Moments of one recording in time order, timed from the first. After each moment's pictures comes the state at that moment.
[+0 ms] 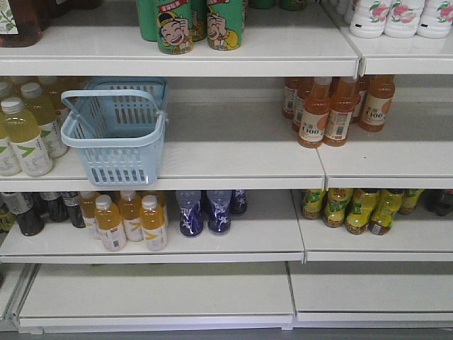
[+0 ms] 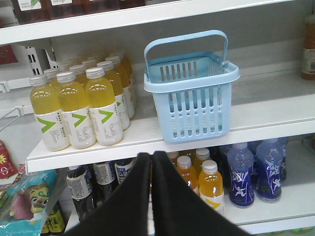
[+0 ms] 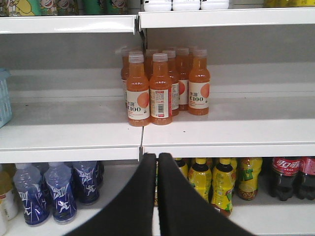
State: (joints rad) left arm -0.03 -0.01 0.04 0.35 0.13 -0.26; right arm -0.02 -0.01 0.03 -0.07 0.11 0.11
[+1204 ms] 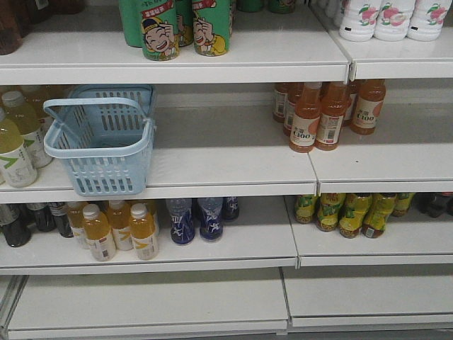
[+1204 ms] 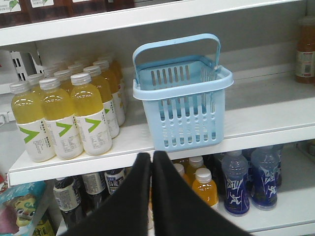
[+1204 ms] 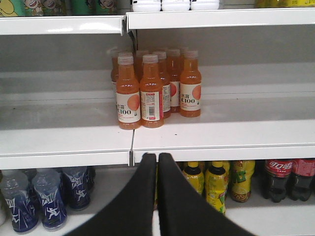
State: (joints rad) left arm -0.03 -0.01 0.04 0.35 0.13 -0.26; right arm -0.02 -0.01 0.03 -0.07 0.11 0.11
